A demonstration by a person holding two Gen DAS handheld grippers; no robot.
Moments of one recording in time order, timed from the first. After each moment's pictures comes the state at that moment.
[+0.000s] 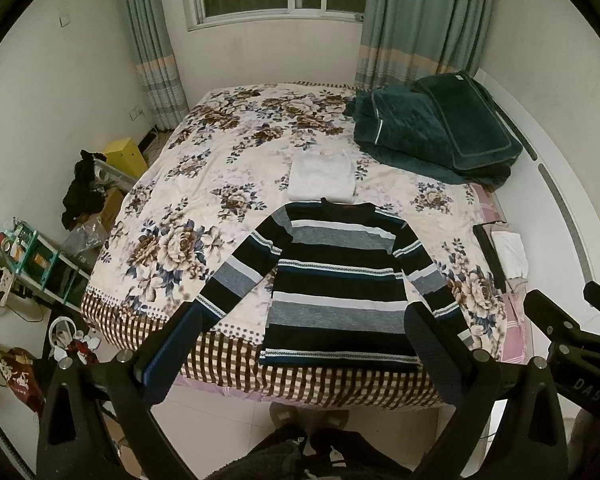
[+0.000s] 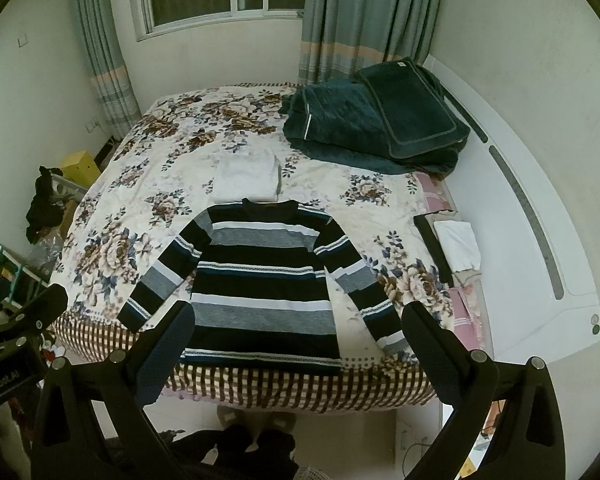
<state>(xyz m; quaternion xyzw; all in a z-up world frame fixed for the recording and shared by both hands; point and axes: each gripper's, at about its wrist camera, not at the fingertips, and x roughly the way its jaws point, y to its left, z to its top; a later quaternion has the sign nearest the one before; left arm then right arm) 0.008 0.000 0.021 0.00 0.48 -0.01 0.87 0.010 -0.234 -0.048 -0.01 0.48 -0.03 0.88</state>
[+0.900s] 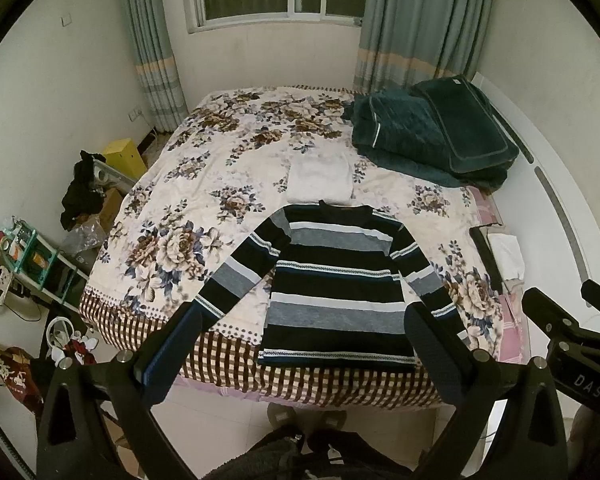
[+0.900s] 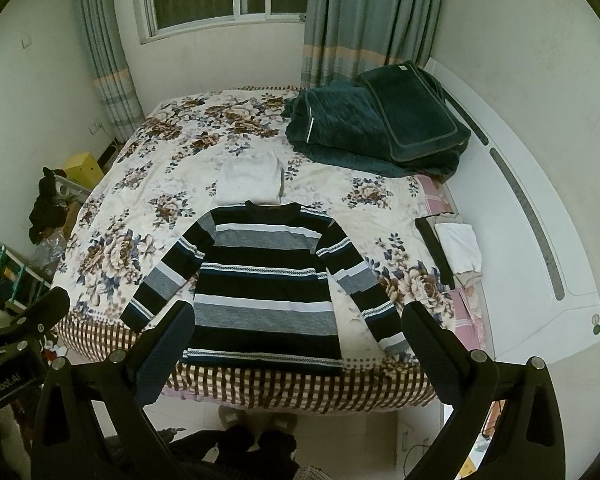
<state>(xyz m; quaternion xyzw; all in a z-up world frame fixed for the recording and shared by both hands) 0.005 0.000 0.025 -0.01 0.48 -0.02 0.88 0.020 -0.225 -0.029 -0.01 0.47 -0.03 0.88</state>
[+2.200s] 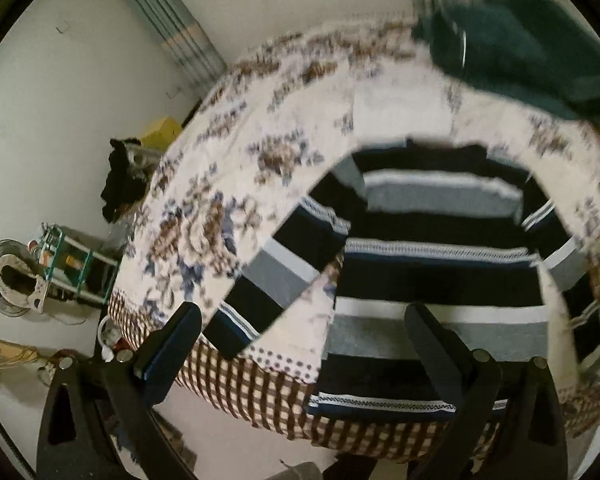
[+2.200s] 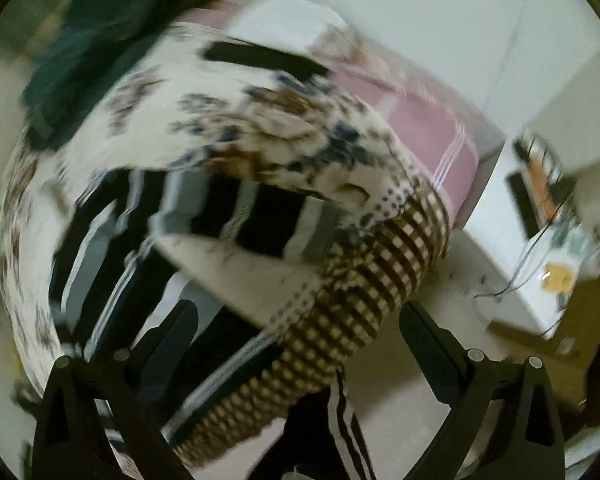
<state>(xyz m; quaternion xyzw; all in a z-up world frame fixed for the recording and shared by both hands) 0.167 -0.019 -0.269 0.12 0.54 0.13 0.83 0.066 -0.592 -0.430 0.36 0.57 -0.31 0.67</state>
